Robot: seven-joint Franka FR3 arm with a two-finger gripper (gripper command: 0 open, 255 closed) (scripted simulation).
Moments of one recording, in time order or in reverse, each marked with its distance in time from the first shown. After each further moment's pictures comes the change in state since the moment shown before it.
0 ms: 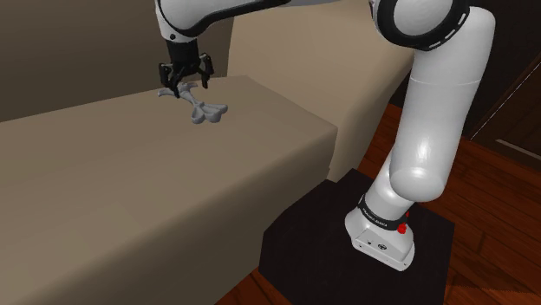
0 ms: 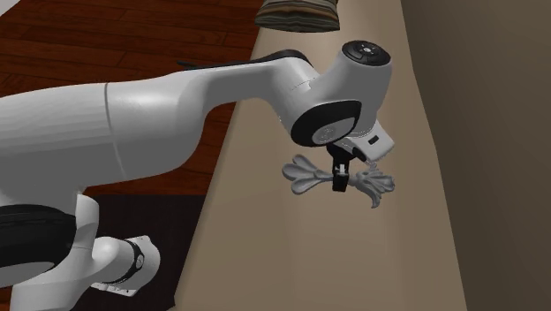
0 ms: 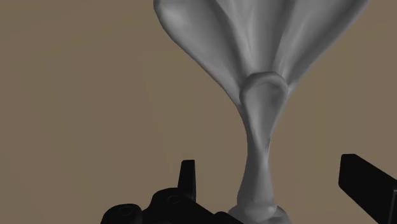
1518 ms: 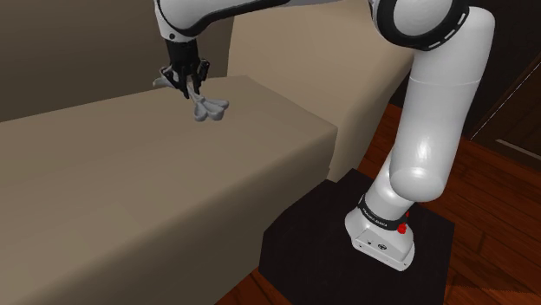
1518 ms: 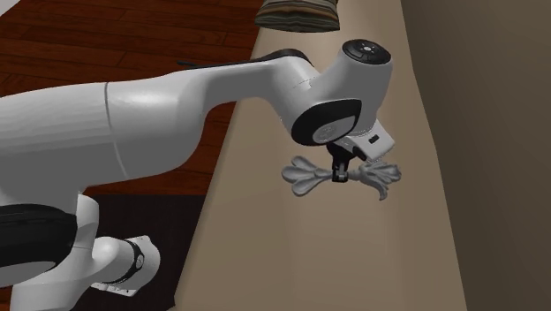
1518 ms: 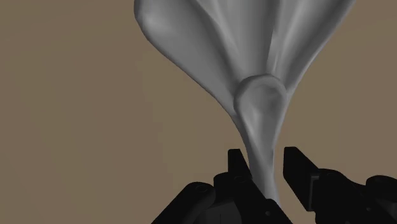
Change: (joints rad) arm 0.001 0.002 0.001 0.006 -0.001 -0.004 0.002
